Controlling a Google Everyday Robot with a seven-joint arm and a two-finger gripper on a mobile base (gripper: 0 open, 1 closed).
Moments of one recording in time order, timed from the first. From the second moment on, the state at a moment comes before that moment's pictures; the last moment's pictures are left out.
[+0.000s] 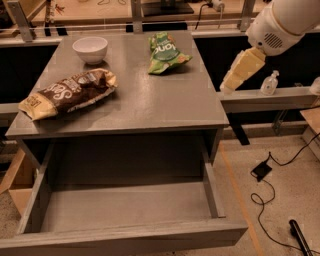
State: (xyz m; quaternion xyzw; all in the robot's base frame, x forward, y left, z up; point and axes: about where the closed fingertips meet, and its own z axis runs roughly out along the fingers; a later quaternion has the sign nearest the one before) arm 0.603 -0.192 0.974 -0.51 0.81 -0.01 0.30
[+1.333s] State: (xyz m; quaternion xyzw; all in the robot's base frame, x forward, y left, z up) arm 0.701 -0.164 0.996 -0.36 0.85 0.05 0.37
